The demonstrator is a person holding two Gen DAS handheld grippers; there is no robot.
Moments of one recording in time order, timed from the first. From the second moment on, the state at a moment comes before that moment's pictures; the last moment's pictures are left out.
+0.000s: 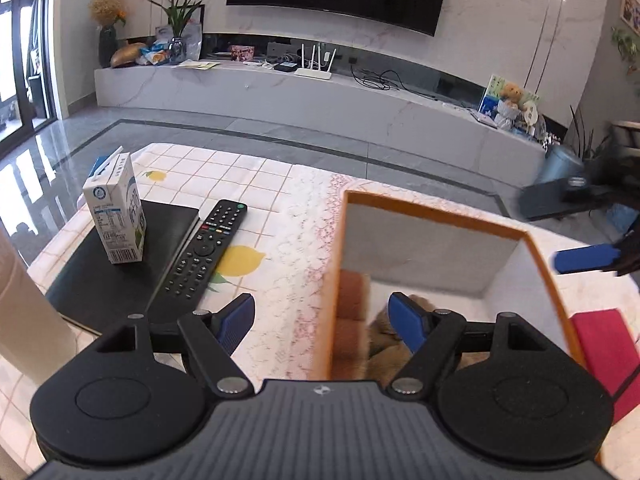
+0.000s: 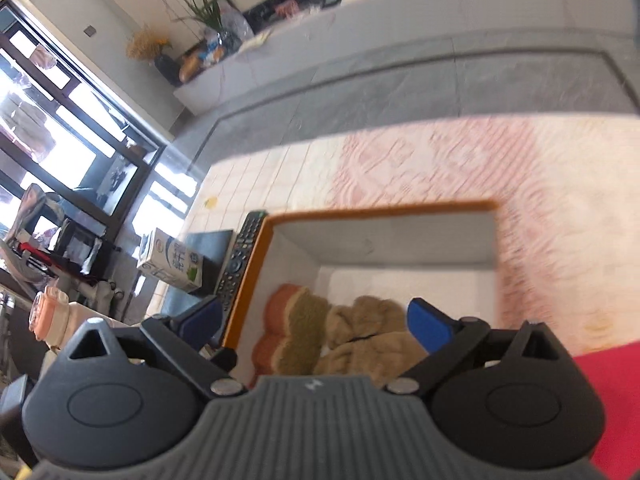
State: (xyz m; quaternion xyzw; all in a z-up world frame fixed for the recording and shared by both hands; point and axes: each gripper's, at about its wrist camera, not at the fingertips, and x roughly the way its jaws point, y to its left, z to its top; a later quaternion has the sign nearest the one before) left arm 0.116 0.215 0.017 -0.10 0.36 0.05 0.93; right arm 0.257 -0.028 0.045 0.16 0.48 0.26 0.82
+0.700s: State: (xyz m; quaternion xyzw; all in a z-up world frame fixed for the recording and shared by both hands) left arm 0.054 0.056 0.108 -0.06 0.27 -0.07 0.96; right arm 0.131 -0.251 0.156 0.18 0.38 0.18 0.89
